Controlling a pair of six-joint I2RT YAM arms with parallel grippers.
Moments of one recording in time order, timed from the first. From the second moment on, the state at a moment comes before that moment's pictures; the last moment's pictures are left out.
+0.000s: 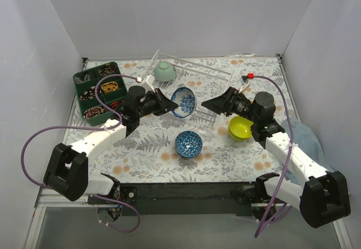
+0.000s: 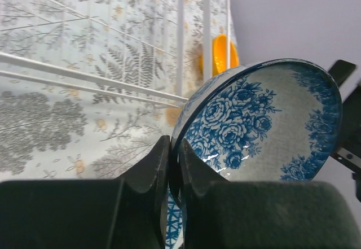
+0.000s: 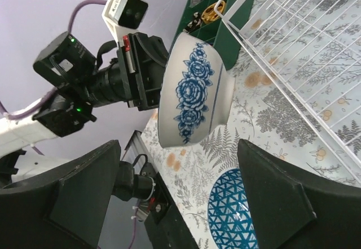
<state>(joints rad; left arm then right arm) -0.49 1.33 0.81 0.21 0.37 -0.86 0.37 1.07 0.64 0.41 -0.66 0.91</state>
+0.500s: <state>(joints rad) -0.60 1.22 0.97 -0.30 0.21 -0.62 0.35 0.99 0.72 -0.04 -0.48 0.55</state>
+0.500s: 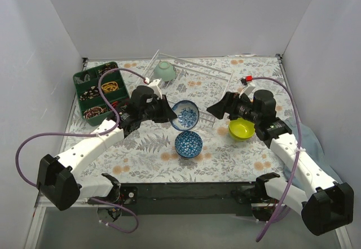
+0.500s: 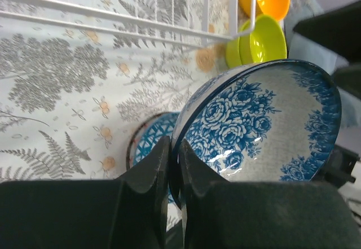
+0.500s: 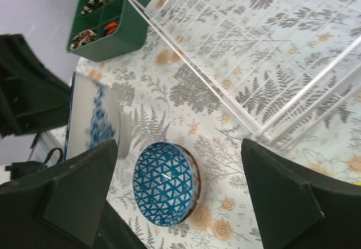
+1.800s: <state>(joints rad) -0.93 1.44 1.06 -0.53 -0.15 -0.50 0.35 0.96 0.76 -0.28 -0.28 0.39</state>
